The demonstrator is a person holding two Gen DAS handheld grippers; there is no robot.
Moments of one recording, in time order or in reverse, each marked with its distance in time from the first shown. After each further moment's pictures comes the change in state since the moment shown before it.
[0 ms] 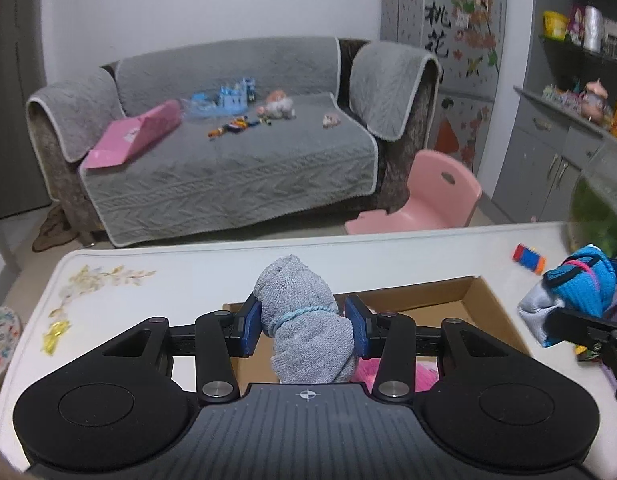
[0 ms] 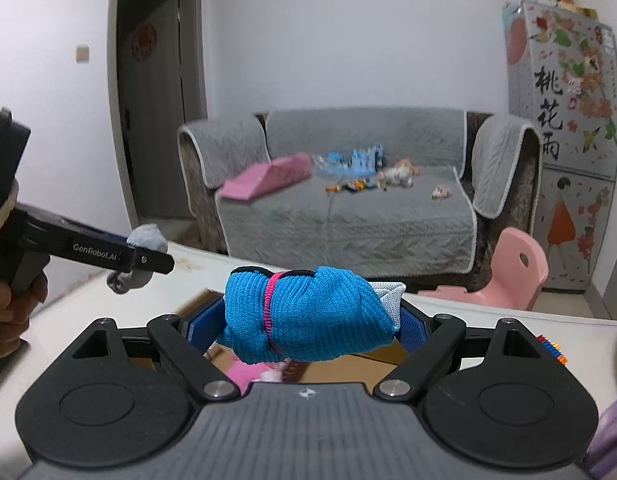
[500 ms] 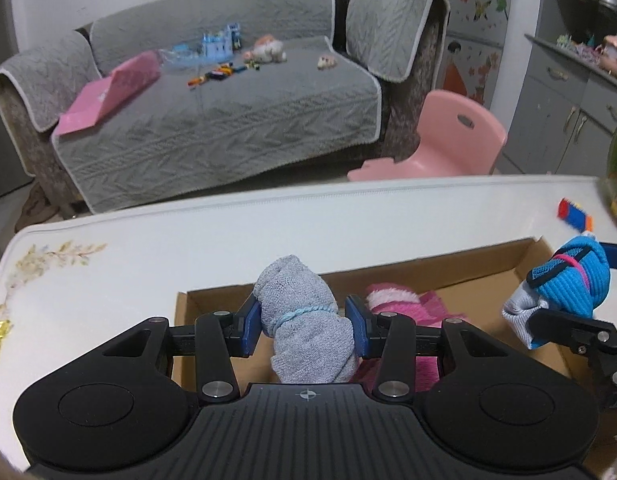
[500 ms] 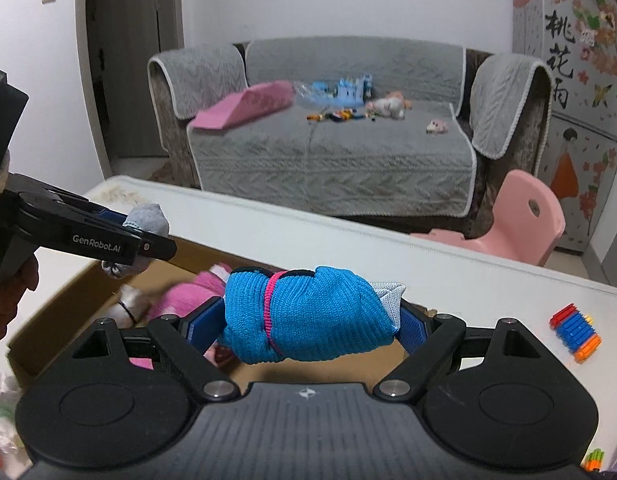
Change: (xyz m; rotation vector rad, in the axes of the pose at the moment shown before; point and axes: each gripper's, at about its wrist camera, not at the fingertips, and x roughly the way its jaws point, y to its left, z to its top) left arm 0.109 0.005 -0.019 0.035 0.135 -0.004; right arm 0.069 -0.007 -0.021 -0.011 0.196 -0.051
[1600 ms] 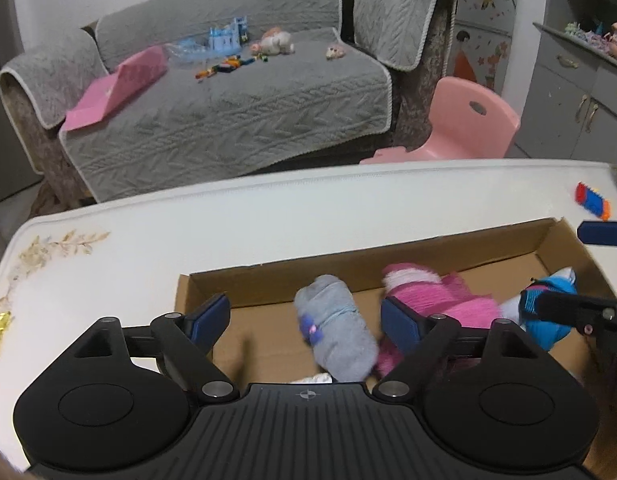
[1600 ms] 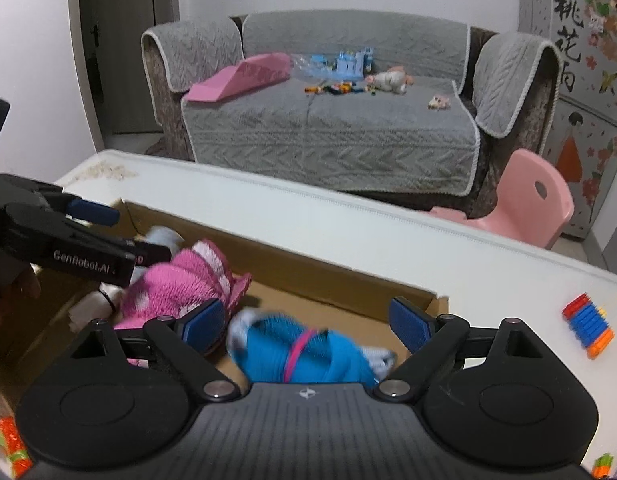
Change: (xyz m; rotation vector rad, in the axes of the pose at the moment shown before) left arm 0.001 -0.005 -0.013 0.010 -0.003 0.037; right arm 0.016 -0.002 0.009 -0.011 0.068 -0.004
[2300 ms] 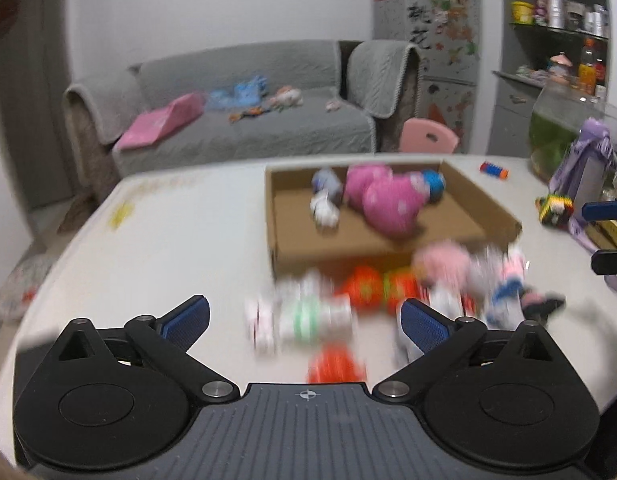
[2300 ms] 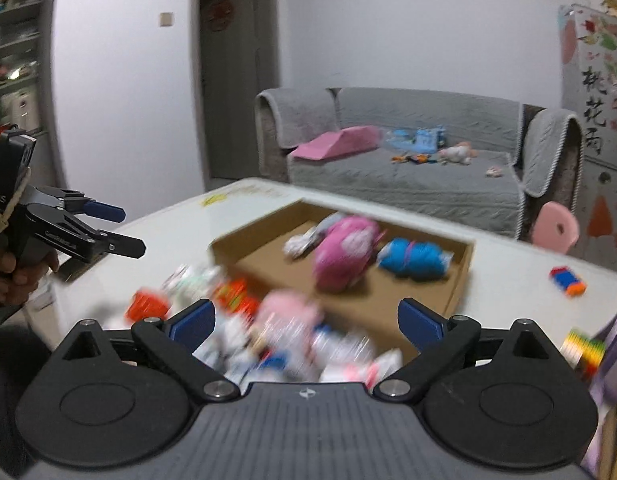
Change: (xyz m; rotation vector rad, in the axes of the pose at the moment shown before) left arm -0.244 -0.004 -0.220 -0.039 -0.189 0.023; right arm -0.187 0.035 -0.132 -0.123 -0.204 0.242
